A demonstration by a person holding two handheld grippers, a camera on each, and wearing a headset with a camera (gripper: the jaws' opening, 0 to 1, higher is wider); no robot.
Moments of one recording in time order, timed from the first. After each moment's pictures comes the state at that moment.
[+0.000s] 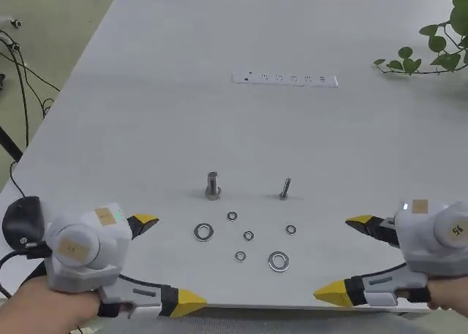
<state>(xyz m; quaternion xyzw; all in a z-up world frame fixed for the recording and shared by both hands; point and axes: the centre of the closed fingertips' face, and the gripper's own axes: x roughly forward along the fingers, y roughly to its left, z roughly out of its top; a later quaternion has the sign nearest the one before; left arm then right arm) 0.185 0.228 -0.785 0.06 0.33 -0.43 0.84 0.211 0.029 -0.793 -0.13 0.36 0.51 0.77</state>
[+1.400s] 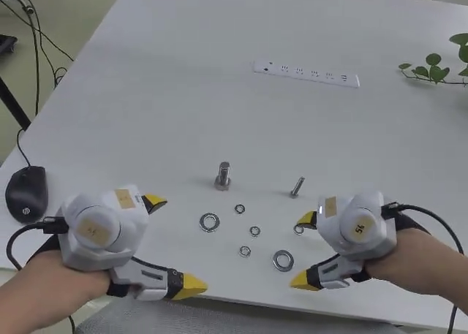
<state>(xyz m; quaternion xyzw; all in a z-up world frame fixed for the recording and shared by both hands) 0.196 0.237 -0.798 0.11 0.32 -0.42 0.84 0.216 0.081 -0.846 -0.37 0.37 0.60 0.61</state>
